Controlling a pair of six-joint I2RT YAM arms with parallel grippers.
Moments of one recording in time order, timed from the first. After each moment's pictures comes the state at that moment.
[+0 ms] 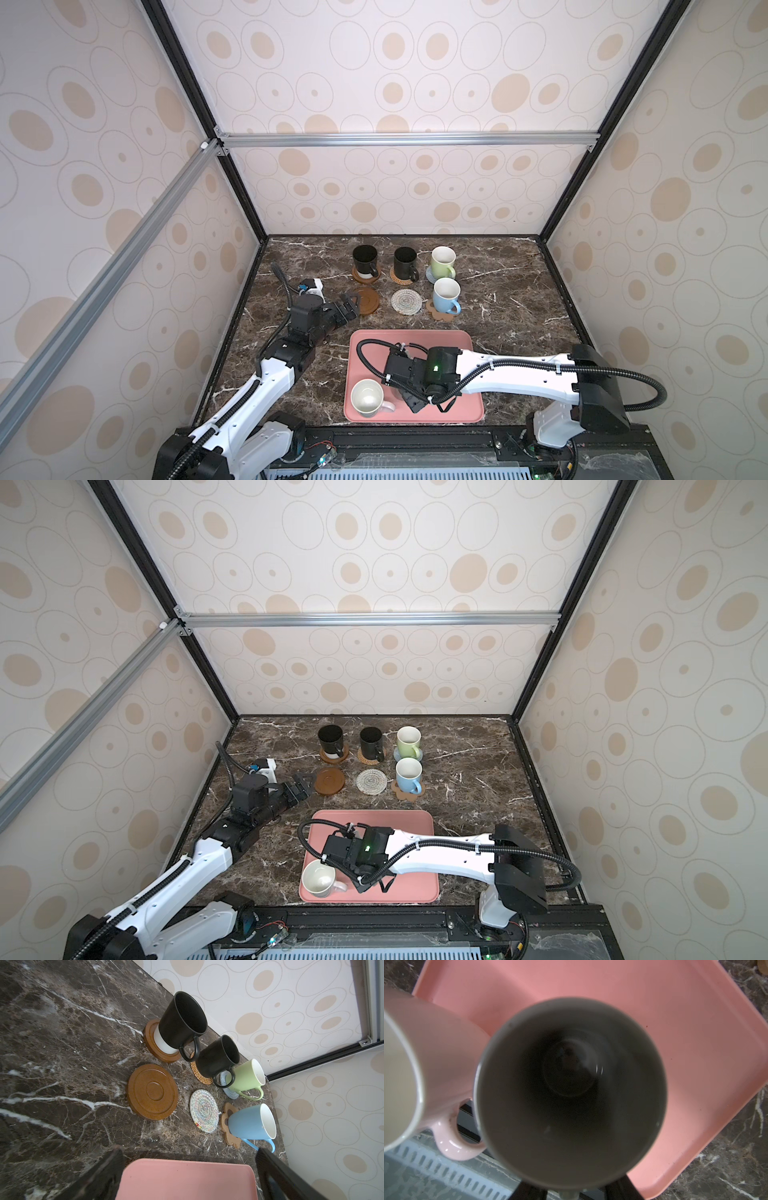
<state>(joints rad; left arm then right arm) -0.32 0.98 0.57 -0.04 0.06 -0.80 1.32 1.60 1.21 -1.02 0.19 0.70</state>
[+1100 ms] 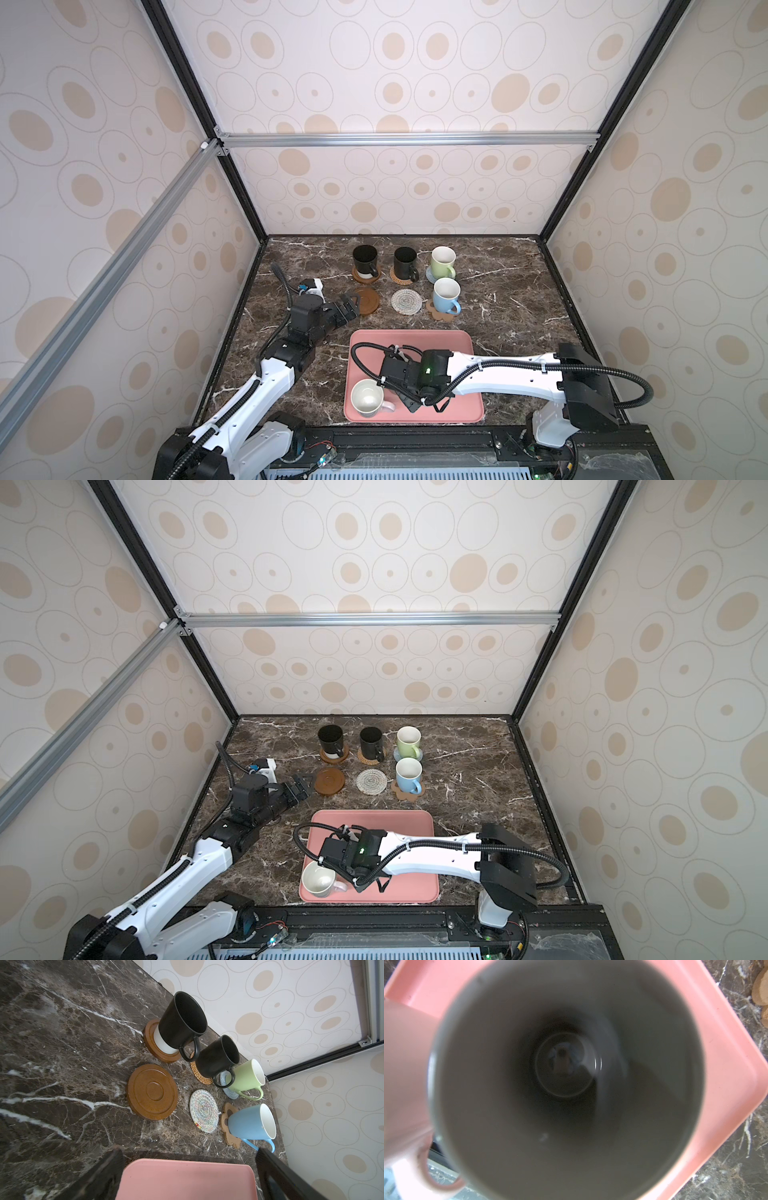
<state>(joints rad) -0.32 0.98 0.57 -0.04 0.06 -0.80 1.32 1.65 1.19 -0.96 0.25 0.62</state>
